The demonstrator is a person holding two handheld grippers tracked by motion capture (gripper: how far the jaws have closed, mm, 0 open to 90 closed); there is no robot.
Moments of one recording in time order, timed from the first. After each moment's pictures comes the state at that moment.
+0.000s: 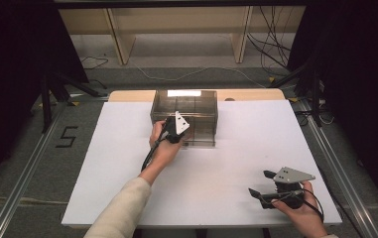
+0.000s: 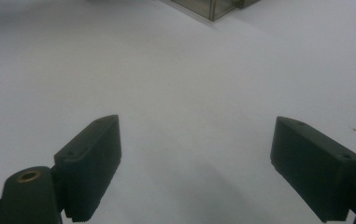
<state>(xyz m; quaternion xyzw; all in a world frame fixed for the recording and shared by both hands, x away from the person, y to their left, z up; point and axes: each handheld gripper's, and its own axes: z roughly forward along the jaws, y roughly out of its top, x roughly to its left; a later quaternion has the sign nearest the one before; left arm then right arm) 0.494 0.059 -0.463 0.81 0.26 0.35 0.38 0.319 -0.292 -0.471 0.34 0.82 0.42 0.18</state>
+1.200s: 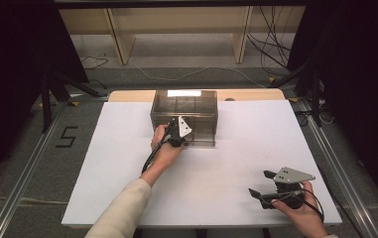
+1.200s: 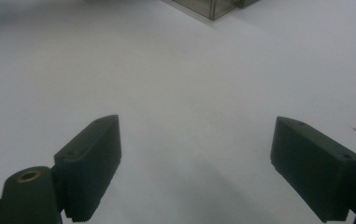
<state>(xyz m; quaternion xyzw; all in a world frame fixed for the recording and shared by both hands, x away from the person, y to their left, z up) 0.494 0.055 -0.478 0.84 0.26 0.32 0.34 0.319 -0.293 -0.471 0.34 0.82 0.42 0.18</state>
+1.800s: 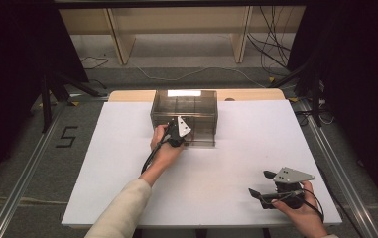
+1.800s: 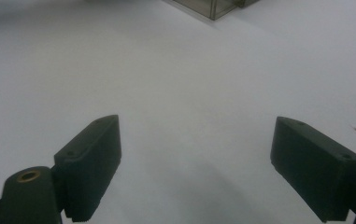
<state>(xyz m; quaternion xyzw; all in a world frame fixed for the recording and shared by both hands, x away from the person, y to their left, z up) 0.494 0.057 -0.478 0.84 0.27 0.32 0.34 0.319 -0.292 -0.471 0.34 0.82 0.42 0.18</state>
